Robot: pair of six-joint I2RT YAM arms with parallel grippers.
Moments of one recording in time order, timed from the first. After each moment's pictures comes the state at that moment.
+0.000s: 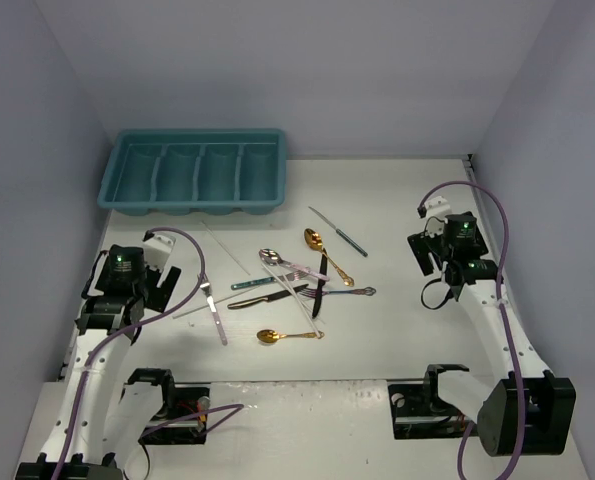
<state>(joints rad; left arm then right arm) -0.02 0.74 0.75 -0.77 -0.24 0.43 0.01 1.06 0.74 -0.37 0.20 -0.47</state>
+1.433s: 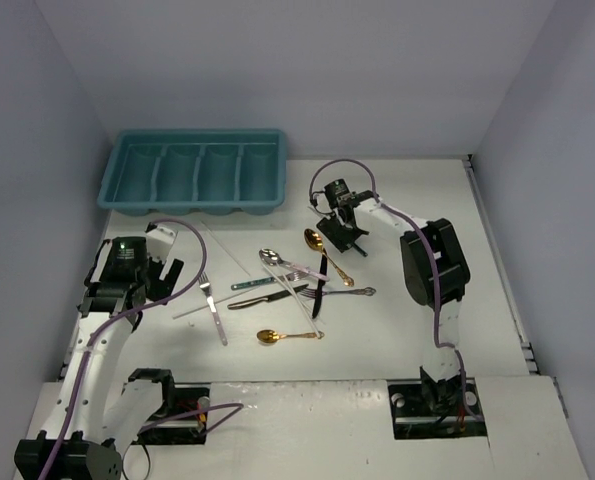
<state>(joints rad) -0.02 0.85 0.81 -0.76 -0.21 0.41 0.46 2.07 1.50 -0.58 0.21 -0.33</state>
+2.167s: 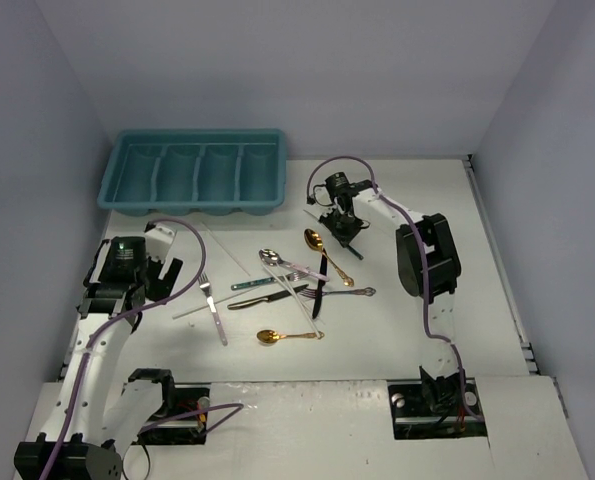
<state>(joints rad) -0.02 0.84 0.81 -0.76 -0.22 0.41 0.43 2.19 1.67 -0.76 0.01 -0.34</state>
